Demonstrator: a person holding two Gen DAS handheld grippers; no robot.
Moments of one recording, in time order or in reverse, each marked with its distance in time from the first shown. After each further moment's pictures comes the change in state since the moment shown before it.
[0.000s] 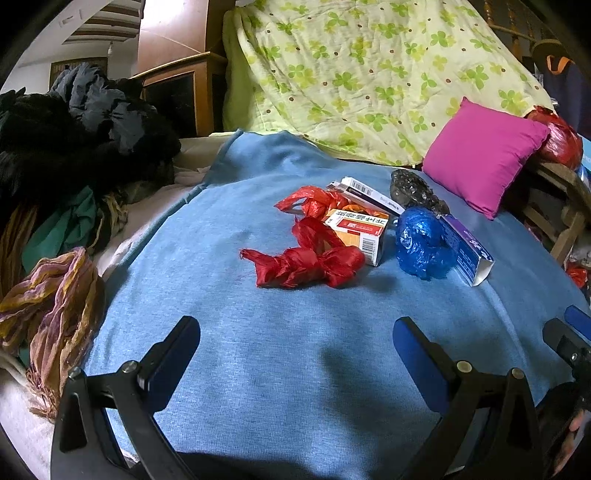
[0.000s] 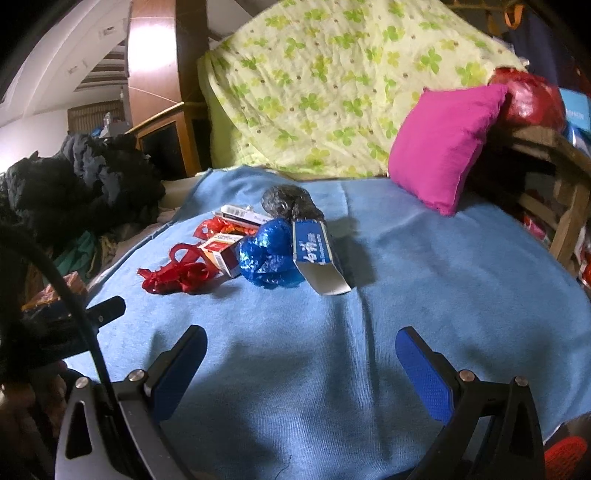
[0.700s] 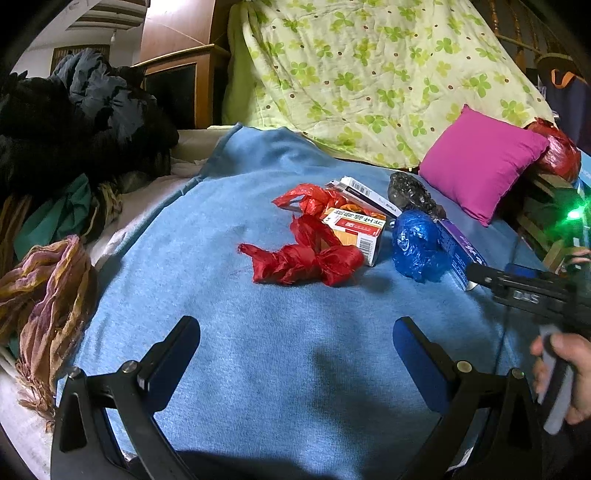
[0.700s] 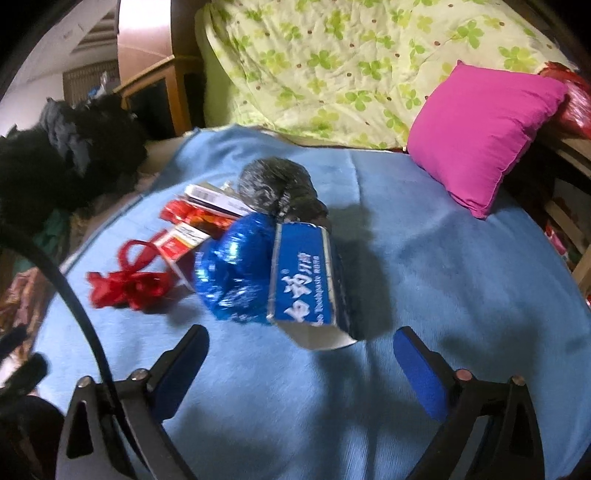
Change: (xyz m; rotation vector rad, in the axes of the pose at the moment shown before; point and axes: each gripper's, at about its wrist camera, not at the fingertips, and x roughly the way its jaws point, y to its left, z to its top) left arm -0.001 0.007 -0.001 -0.036 0.010 -0.037; right arm 0.118 -0.004 0.059 -0.093 0.174 -0.041
